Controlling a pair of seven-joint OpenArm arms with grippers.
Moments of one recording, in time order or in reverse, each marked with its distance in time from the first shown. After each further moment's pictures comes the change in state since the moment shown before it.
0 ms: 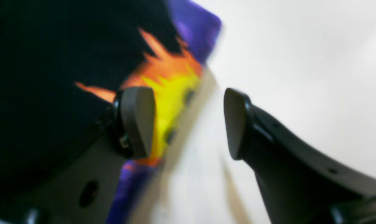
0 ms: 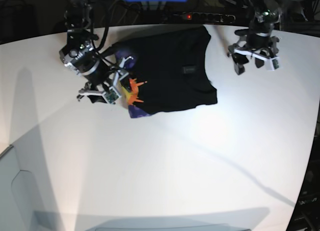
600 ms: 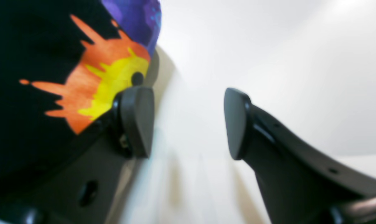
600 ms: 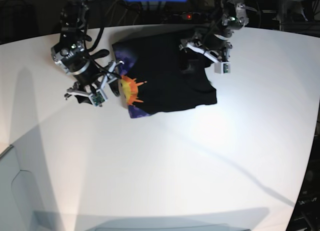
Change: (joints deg) left arm -0.9 0.2 19.5 -7.0 -0.7 -0.3 -0.3; right arm -0.2 -1.9 6.5 1.7 0.2 0.0 0.2
